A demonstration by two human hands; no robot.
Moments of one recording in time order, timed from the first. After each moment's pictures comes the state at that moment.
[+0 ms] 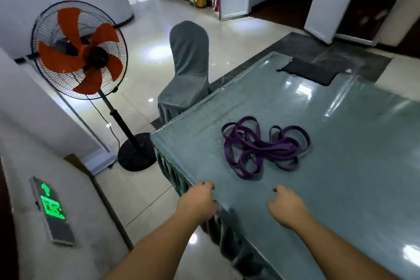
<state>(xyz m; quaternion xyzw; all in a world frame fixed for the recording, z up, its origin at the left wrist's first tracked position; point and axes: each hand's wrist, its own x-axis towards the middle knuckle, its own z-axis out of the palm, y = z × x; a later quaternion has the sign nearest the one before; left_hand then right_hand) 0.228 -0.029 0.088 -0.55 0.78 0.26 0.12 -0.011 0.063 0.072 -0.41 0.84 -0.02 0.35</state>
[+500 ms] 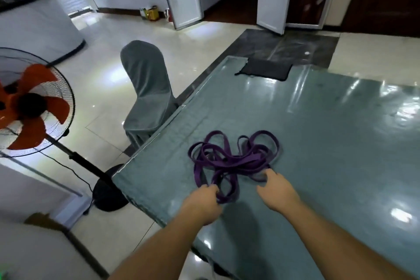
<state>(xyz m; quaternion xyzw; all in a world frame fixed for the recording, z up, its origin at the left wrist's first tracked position) 0.103 -0.096 0.088 -0.44 0.84 0.24 0.19 -0.095 0.013 0.084 -0.34 0.86 -0.16 0.35</state>
